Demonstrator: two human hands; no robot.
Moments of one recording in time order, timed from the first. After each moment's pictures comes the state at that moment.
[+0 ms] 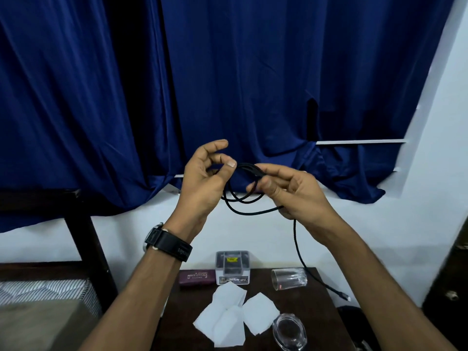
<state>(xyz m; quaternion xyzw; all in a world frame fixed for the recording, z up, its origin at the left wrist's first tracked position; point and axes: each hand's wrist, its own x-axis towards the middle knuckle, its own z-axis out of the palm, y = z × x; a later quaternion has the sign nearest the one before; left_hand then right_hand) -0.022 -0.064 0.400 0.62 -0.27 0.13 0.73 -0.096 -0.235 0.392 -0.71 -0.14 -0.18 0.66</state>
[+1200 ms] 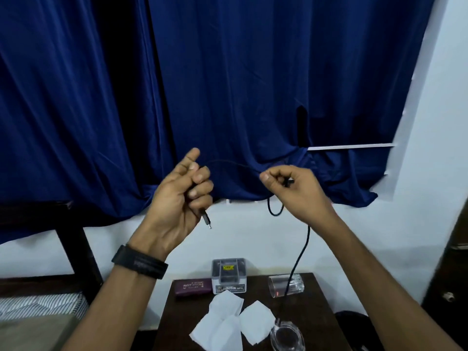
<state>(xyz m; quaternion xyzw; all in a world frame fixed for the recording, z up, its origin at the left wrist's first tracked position) -0.035 -0.038 0.408 0.39 -0.24 -0.13 0.88 -0.070 -0.266 0.393 -0.82 -0.05 -0.33 0.47</state>
